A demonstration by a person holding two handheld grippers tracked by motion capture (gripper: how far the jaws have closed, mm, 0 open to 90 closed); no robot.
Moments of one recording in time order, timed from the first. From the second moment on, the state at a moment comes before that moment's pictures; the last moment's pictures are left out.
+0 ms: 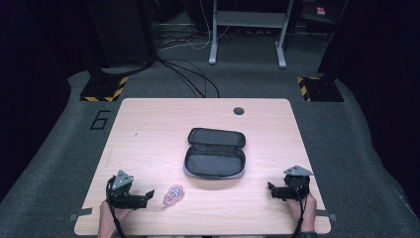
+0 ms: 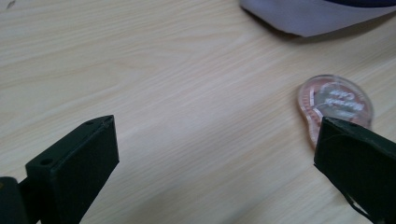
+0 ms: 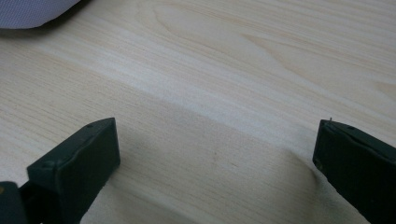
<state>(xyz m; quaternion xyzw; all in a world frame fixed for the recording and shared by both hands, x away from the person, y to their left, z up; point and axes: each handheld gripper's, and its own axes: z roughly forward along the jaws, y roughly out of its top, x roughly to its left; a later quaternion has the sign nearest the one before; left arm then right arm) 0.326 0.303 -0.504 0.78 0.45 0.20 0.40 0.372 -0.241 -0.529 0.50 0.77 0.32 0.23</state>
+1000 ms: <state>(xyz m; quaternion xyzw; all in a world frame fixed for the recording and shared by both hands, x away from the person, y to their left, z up) 0.317 0.232 -0.525 0.82 0.39 0.17 0.38 0.373 -0.241 -0.529 0.50 0.77 0.32 0.23</state>
